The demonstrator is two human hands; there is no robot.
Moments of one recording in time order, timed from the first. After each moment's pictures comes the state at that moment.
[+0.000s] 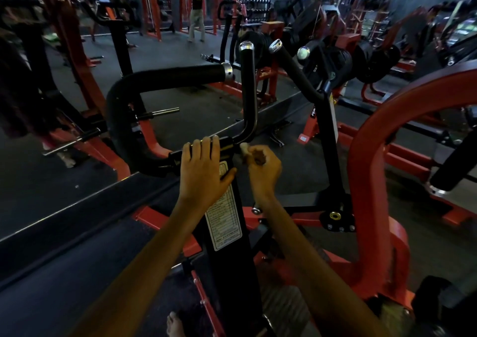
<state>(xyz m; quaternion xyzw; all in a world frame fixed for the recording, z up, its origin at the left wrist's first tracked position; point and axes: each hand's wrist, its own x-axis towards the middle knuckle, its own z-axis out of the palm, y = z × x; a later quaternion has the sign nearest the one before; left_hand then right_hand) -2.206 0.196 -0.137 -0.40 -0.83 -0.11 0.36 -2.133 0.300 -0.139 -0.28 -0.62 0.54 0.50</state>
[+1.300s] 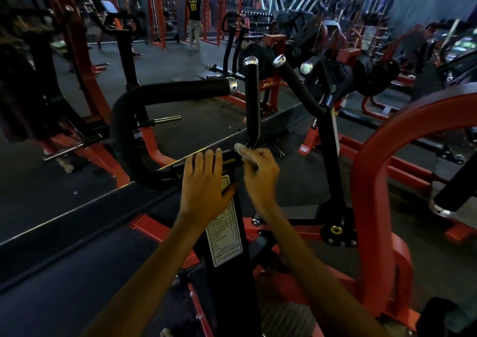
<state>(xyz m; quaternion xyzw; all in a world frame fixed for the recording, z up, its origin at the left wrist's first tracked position) -2.207 0.195 -0.138 -0.40 -0.82 -0.11 0.39 -2.139 0.309 -0.133 -0.14 -0.78 0.33 0.51</state>
